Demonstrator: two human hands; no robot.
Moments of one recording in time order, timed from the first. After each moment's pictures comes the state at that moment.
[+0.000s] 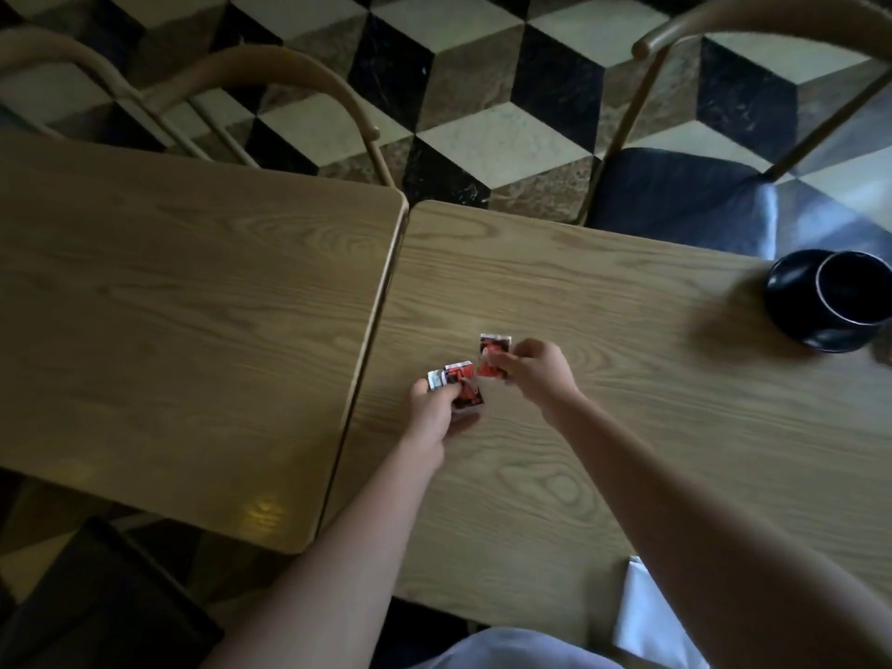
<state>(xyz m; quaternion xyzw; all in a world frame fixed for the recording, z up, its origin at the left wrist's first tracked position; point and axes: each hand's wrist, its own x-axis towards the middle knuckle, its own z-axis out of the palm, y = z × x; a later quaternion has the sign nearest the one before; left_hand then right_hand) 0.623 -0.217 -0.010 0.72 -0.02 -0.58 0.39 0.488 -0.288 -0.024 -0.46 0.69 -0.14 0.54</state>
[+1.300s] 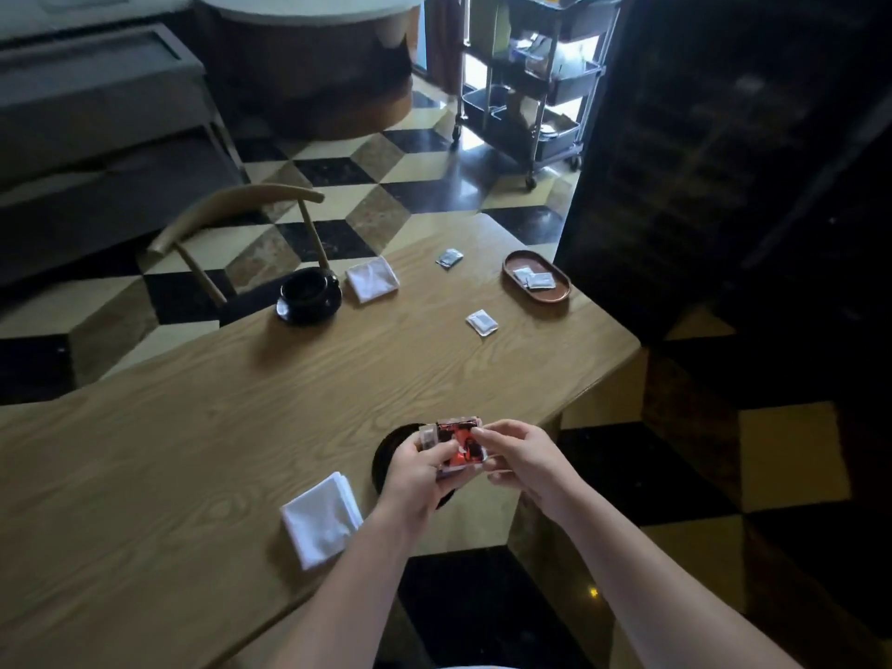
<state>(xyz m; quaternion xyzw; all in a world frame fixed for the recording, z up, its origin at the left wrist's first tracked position) 0.204 0.060 0.101 0.44 -0.31 -0.82 0.20 0.072 0.150 0.137 -0.13 0.66 -0.51 0.54</state>
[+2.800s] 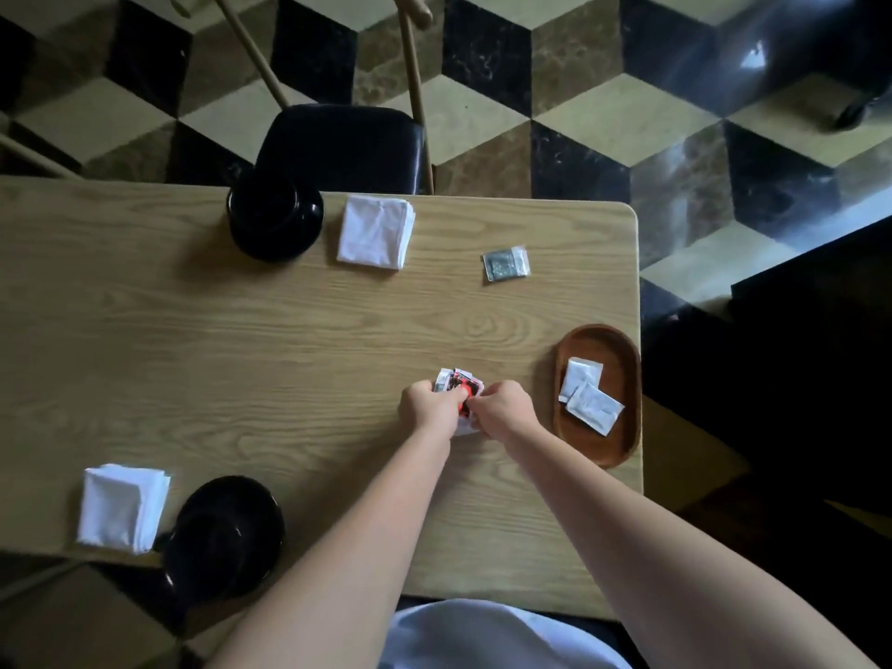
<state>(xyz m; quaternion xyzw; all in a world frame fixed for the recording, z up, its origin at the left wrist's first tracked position) -0.149 -0.179 -0.013 0.83 -0.18 -0.49 0.20 -0.246 -0.186 -0.035 -0.36 0.74 -0.03 0.56</state>
